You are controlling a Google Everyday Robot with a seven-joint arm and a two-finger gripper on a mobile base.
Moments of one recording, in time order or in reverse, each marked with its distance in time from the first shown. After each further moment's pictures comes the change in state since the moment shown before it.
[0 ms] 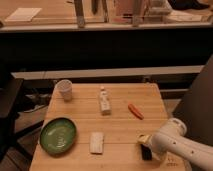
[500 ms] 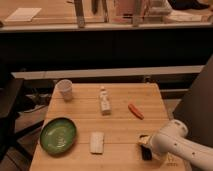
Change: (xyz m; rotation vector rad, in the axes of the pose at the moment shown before) arm -0.001 0.005 0.007 0.008 -0.010 -0.021
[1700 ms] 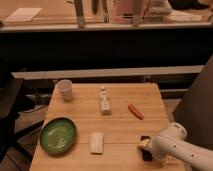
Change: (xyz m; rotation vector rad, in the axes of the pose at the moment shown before) arm -0.004 0.005 0.017 0.007 -0.014 -0.042
